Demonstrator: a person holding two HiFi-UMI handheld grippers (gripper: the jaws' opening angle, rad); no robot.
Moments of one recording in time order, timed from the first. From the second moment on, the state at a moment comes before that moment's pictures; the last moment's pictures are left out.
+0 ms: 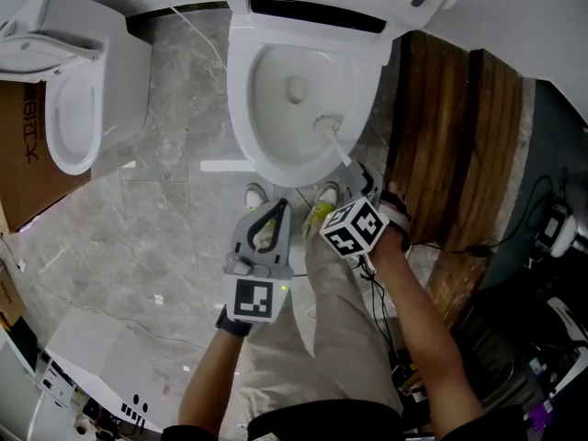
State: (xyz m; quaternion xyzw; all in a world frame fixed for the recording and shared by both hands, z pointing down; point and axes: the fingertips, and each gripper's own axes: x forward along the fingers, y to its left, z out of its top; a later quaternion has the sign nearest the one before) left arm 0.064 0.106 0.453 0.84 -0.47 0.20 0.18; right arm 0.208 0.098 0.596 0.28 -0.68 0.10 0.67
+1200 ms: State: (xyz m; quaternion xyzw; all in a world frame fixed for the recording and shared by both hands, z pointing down) left arm 0.028 0.116 0.449 0.83 -0.49 0.17 0.20; right arm 0.114 0.118 0.589 0.21 -0.72 0.30 0.60
